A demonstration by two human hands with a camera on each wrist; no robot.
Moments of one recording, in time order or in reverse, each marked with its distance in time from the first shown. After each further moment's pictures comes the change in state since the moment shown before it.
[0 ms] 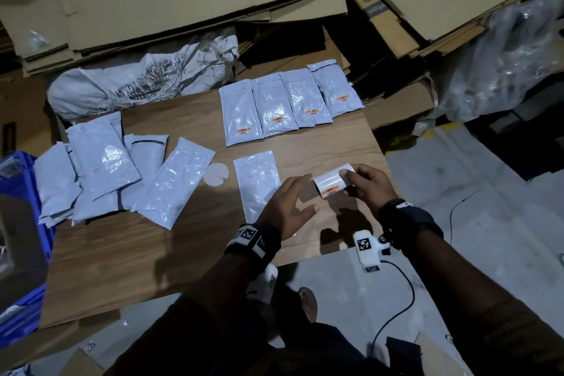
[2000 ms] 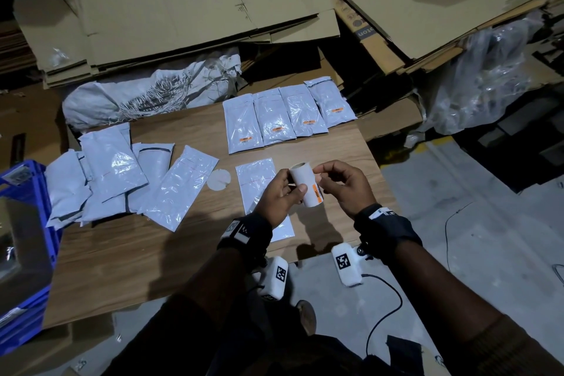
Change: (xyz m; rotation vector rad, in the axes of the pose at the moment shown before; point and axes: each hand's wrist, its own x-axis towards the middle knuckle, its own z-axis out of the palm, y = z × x) left_hand -0.005 0.041 -0.026 -0.648 0.062 -0.242; right_hand -0.044 -0.022 0.047 -0.206 -0.075 -0.392
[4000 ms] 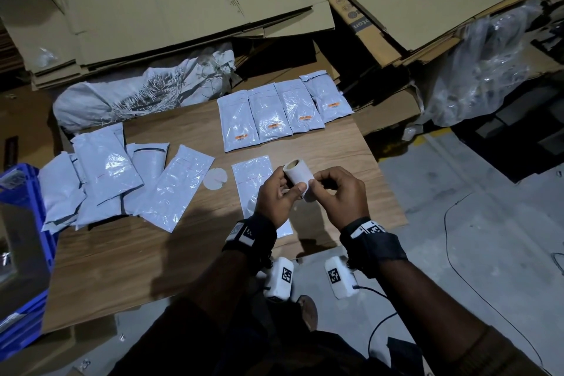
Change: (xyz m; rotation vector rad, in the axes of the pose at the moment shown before) left_hand 0.005 -0.014 0.009 0.070 0.168 0.146; right_hand -0.028 -0.003 0.017 -0.308 0.197 -0.207
